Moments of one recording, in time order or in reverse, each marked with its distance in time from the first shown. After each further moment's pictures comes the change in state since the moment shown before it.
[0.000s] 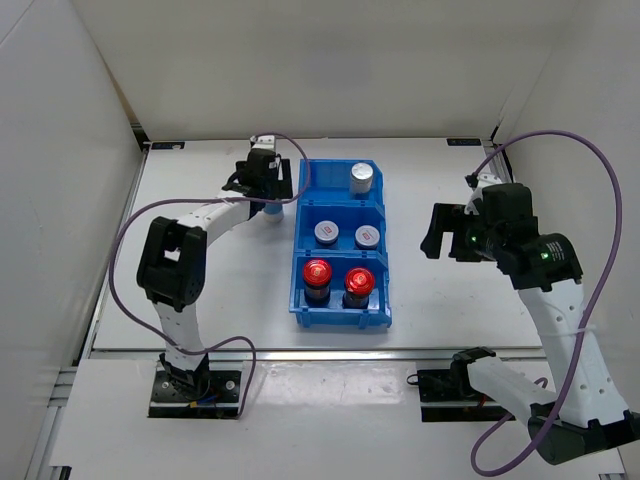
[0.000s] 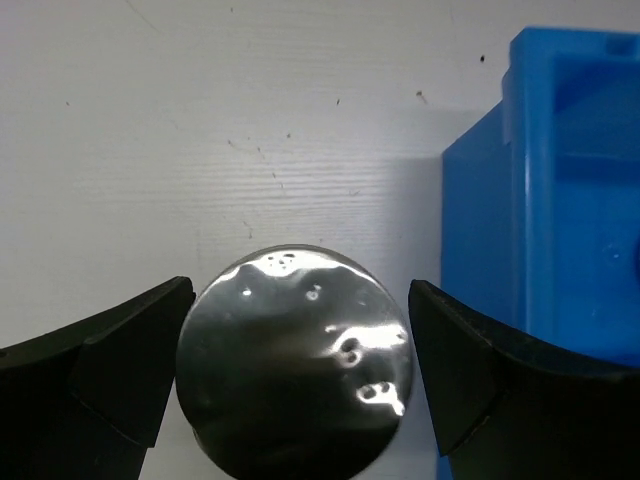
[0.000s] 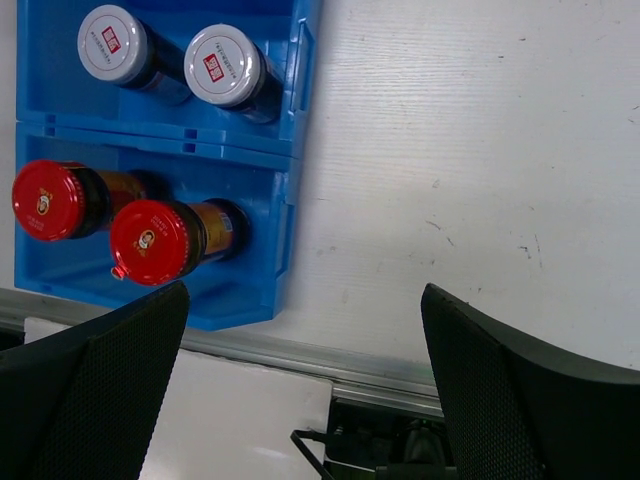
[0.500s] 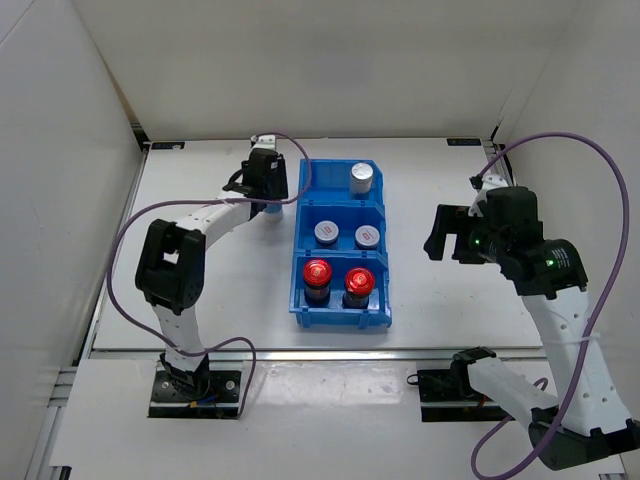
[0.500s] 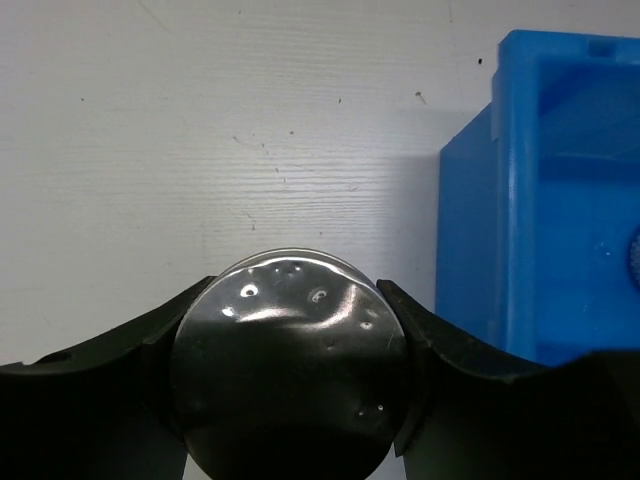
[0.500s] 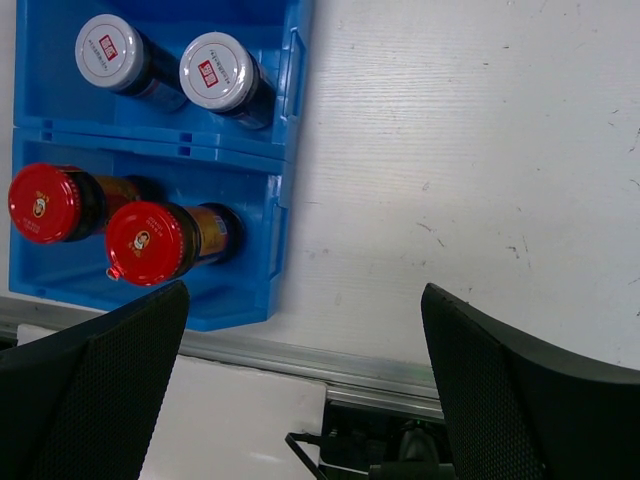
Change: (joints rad) left arm -0.014 -0.004 -0.001 -0.036 -0.026 -0.026; right arm 0.000 -0.030 0.000 -0.004 0.023 -0.006
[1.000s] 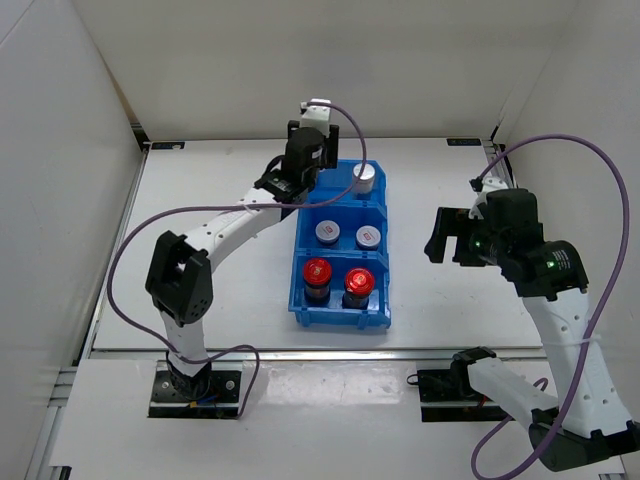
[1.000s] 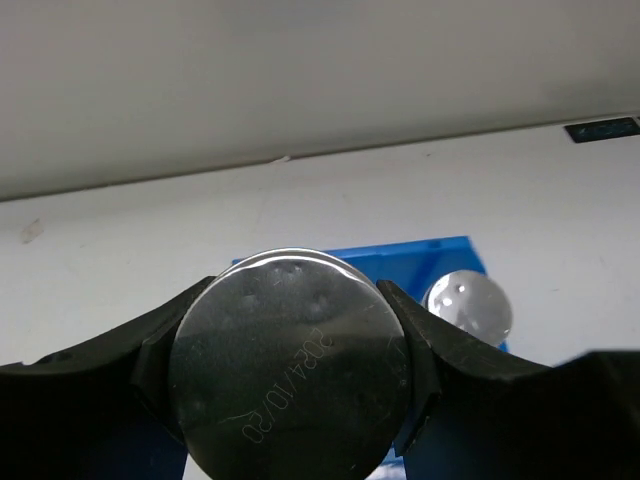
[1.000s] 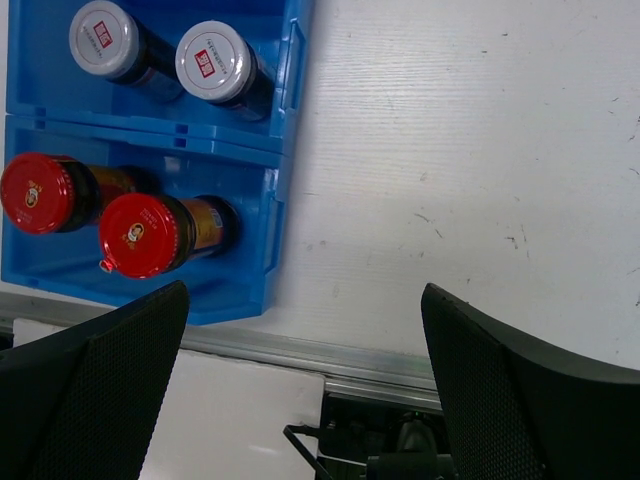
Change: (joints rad) left arm -0.260 -0.045 0.234 0.163 -0.166 0.167; right arm 0.000 -0.008 -0.004 -0.019 0.002 0.000
